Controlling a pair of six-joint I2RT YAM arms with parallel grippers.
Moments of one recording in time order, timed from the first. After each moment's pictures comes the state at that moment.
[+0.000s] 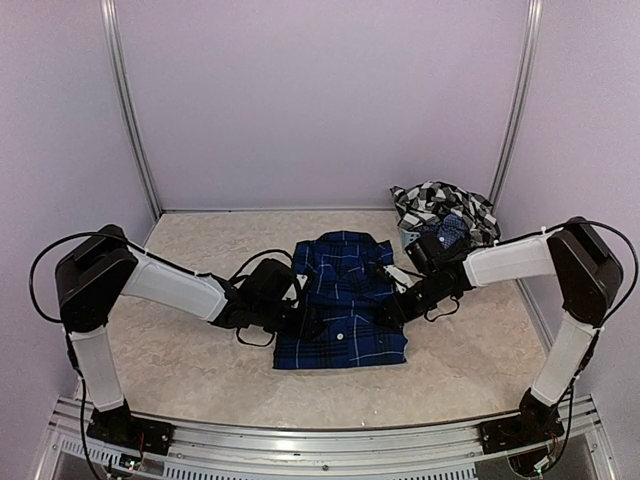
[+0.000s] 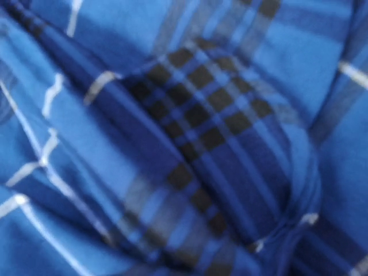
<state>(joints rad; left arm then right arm) -0.88 1.89 0.98 0.11 0.12 -0.47 0.57 1.77 0.97 -0.25 -0.41 0.09</state>
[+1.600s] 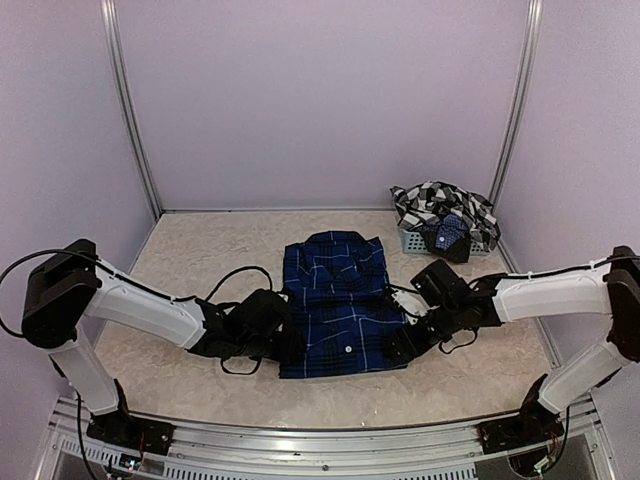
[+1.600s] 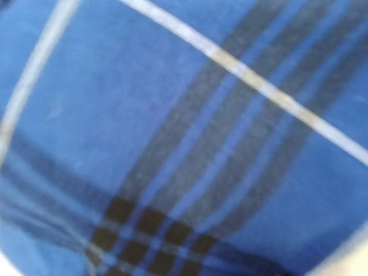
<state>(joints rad) -1.04 1.72 0.80 0.05 -0.22 -0.63 0.78 1.49 0.72 -0.29 -0.19 0.21</state>
